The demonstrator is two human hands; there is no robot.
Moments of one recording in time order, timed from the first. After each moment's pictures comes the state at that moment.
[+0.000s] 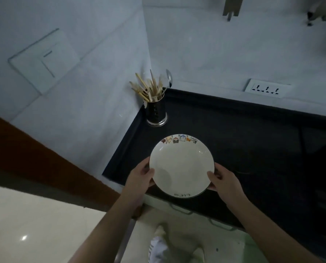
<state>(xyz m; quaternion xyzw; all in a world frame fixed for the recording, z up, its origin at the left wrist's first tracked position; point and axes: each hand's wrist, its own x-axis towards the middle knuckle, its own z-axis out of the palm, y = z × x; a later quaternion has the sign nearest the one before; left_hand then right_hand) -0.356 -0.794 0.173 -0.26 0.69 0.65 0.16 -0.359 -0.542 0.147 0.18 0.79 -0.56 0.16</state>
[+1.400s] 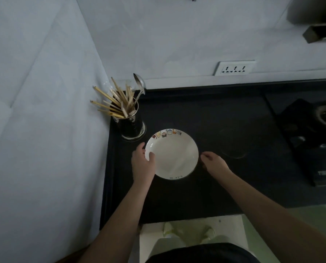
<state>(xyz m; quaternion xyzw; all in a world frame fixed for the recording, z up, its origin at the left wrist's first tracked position) -0.521 -0.800 0.094 -0.10 0.88 0.45 0.10 -0.450 -0.580 0.087 0.40 0.79 -0.43 0.16</state>
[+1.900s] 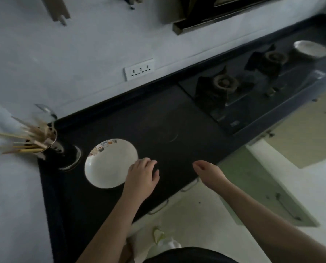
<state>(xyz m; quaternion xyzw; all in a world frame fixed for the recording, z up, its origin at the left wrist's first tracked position) -0.416 -0.706 0.133 0.48 0.86 0.14 0.11 -0.247 -0.530 0.127 0.47 0.77 -0.42 0.07</state>
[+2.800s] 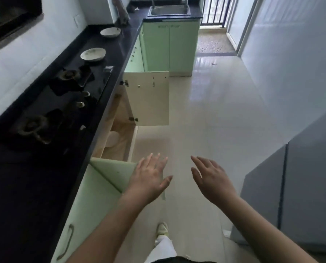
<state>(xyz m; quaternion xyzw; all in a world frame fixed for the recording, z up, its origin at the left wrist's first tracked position) 0.009 -0.508 0.193 0.85 0.51 -0.05 0.13 0.214 -0.565 0.184 0.73 0.66 -0.14 -0.08</state>
